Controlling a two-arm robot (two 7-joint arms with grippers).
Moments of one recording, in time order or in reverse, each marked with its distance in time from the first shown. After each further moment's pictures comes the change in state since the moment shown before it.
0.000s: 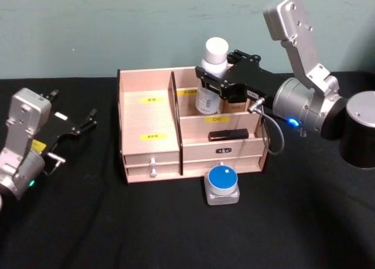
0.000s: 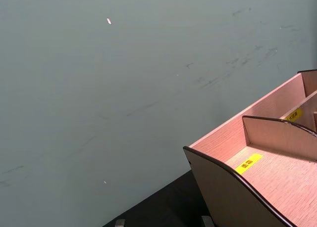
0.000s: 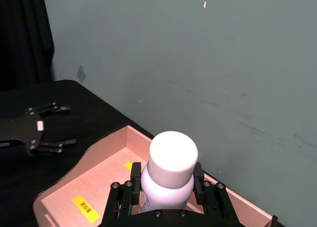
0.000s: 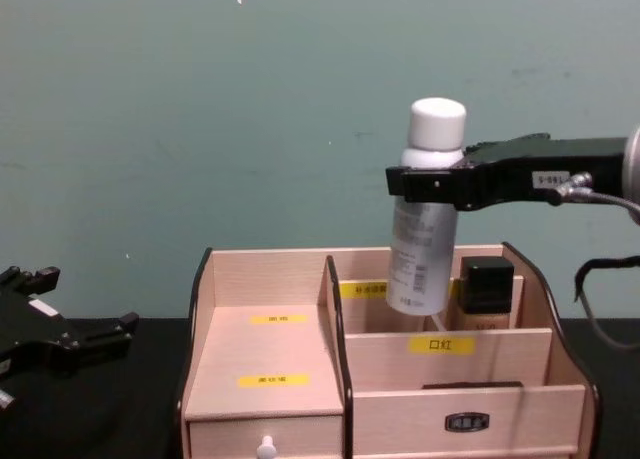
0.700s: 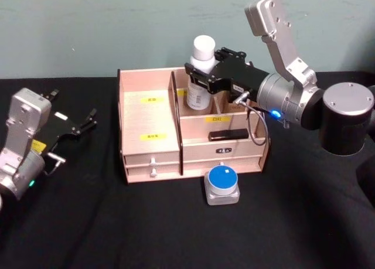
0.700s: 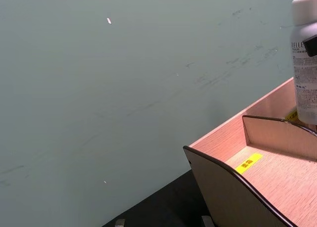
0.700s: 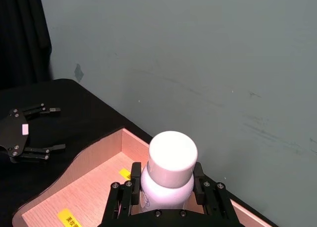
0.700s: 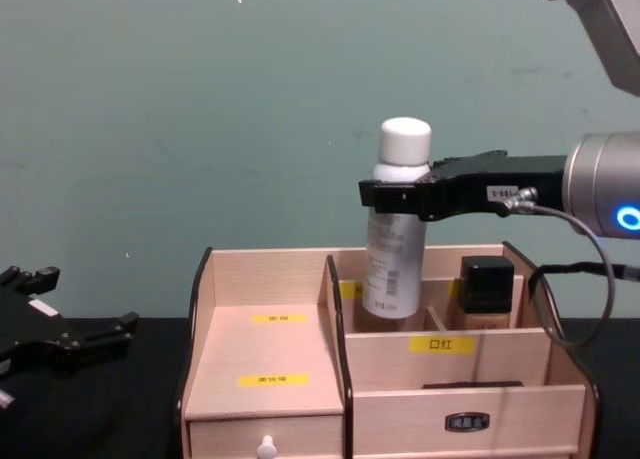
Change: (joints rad) left arm 0.000 0.000 0.000 0.000 0.000 0.000 0.000; right arm 0.092 -0.071 -0.033 0.169 -0.027 -0.052 0.030
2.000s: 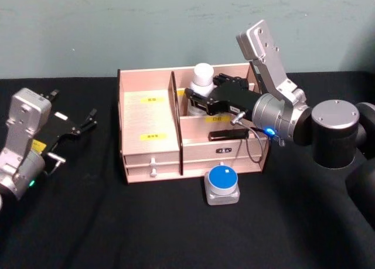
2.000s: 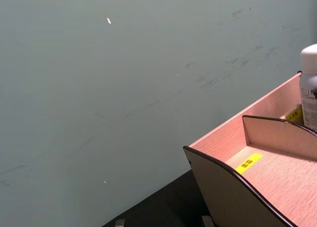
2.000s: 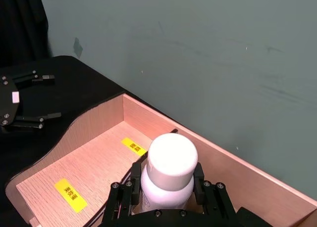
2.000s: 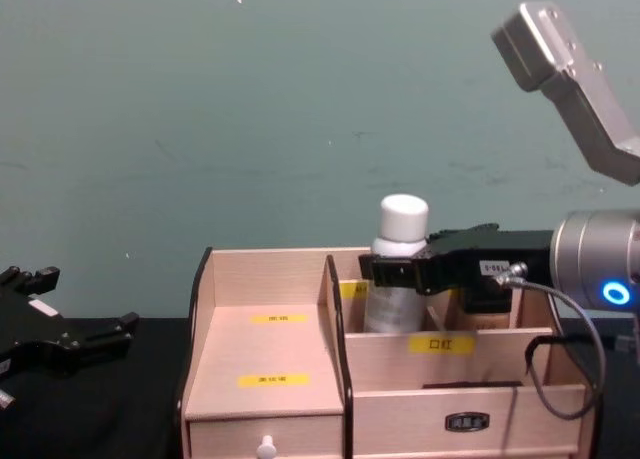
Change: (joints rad) left arm 0.000 0.000 0.000 0.000 0.000 0.000 0.000; right arm -0.005 -0.027 -0.014 0.114 -0.016 -0.012 0.024
